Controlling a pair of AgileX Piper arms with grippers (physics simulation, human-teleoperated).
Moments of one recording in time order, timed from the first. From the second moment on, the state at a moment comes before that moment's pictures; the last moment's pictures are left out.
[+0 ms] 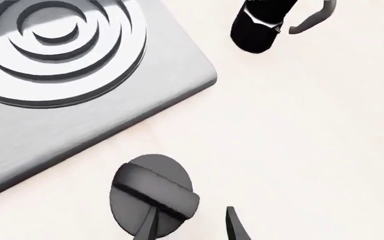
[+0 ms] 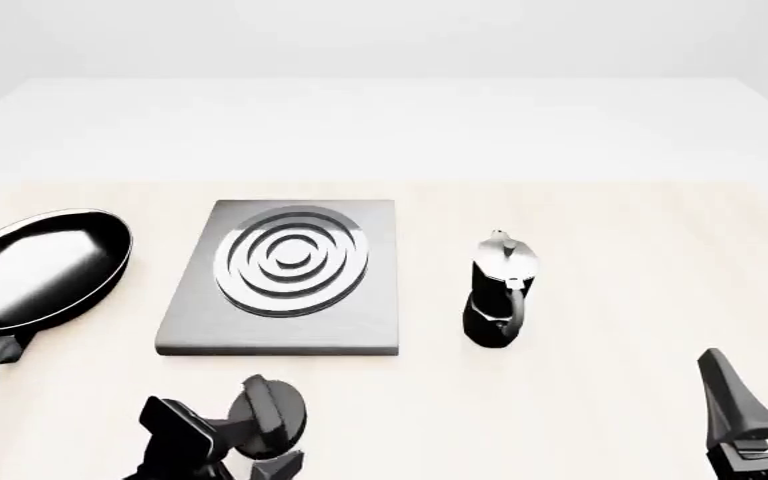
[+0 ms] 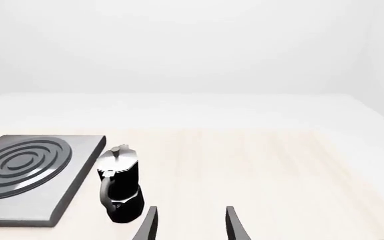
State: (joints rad) left arm -0.74 1.55 0.00 -0.89 -0.22; right arm 0.01 0.00 0.00 0.04 0.00
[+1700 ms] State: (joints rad) left arm -0.18 0.22 -0.47 0.72 0.08; right arm 0.06 0.00 -0.01 0.04 0.01
